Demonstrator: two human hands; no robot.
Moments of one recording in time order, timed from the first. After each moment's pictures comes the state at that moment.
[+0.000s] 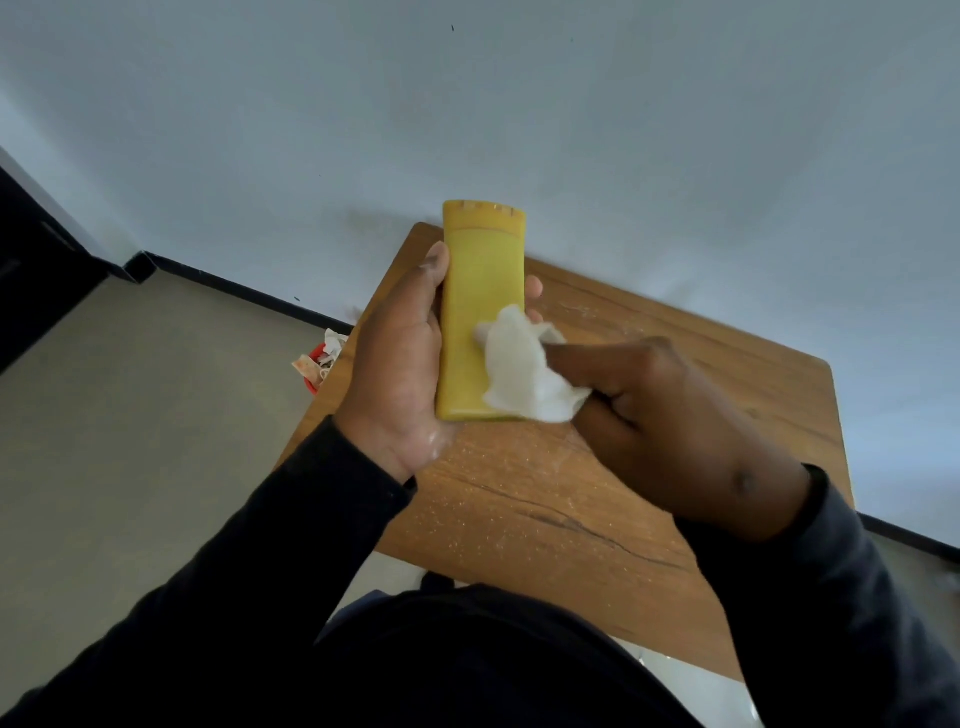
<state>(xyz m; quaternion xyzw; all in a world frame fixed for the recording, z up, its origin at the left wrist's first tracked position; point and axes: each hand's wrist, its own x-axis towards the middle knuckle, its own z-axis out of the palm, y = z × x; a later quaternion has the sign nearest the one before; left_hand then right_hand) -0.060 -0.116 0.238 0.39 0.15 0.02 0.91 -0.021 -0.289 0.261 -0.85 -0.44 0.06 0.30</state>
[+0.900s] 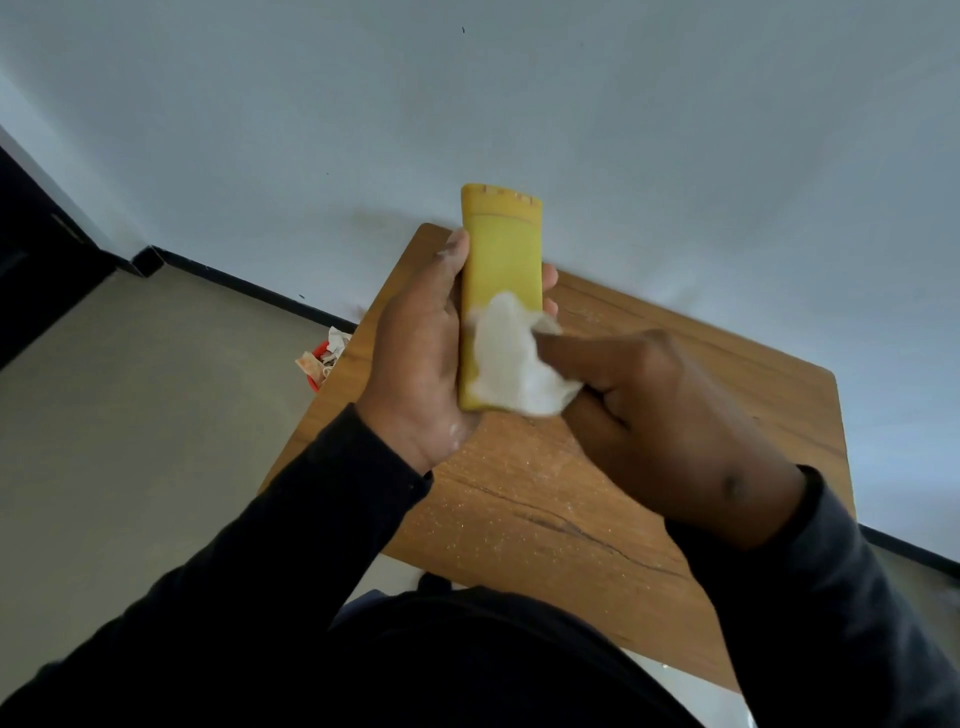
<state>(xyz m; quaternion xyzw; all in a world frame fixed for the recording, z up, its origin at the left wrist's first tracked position) -0.054 -0.125 0.245 0.37 0.16 0.01 0.91 -0.022 -0.281 0.268 -0.84 -0.46 0.03 0.28</state>
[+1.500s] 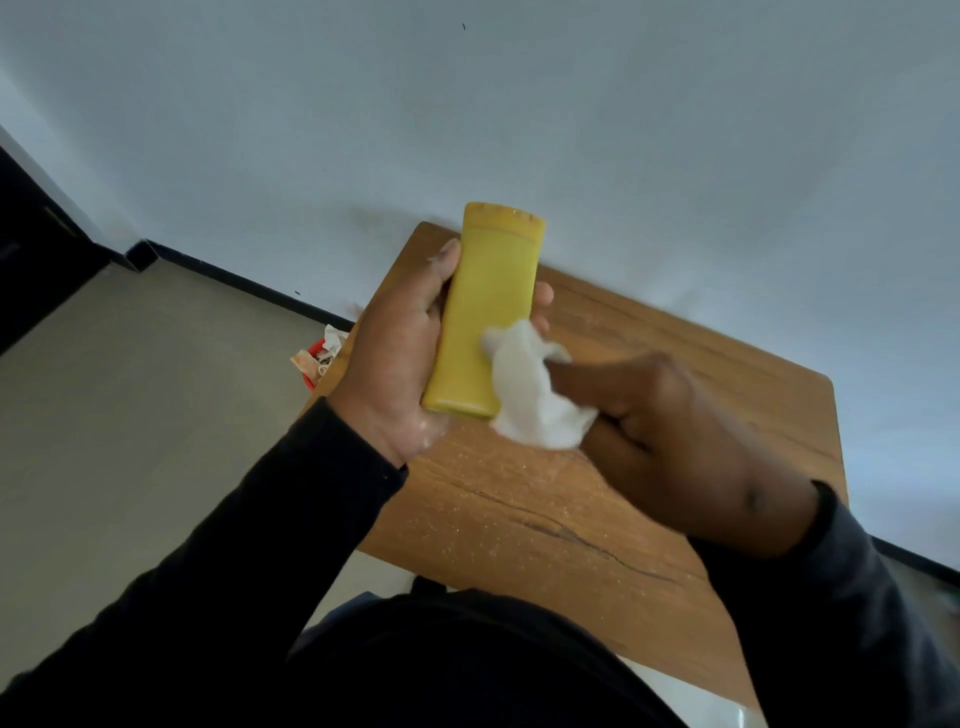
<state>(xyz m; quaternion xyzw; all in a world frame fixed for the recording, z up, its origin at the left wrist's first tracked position) -0.047 -0.108 0.238 0.37 0.14 -0.04 0.92 -0.011 -0.291 0.255 -0.83 -0.46 0.10 0.29</state>
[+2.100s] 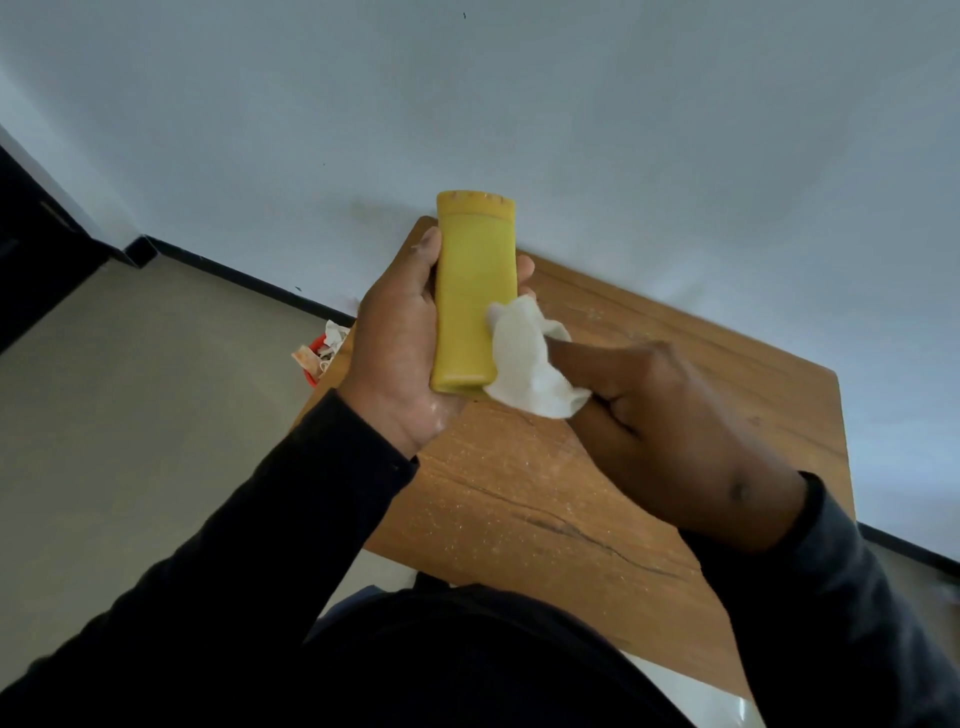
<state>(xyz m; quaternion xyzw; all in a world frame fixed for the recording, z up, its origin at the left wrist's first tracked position) -0.036 -0.107 0.232 0.33 0.19 0.01 0.93 -0.008 -0.284 0.254 -0.84 -0.45 0.07 0.29</state>
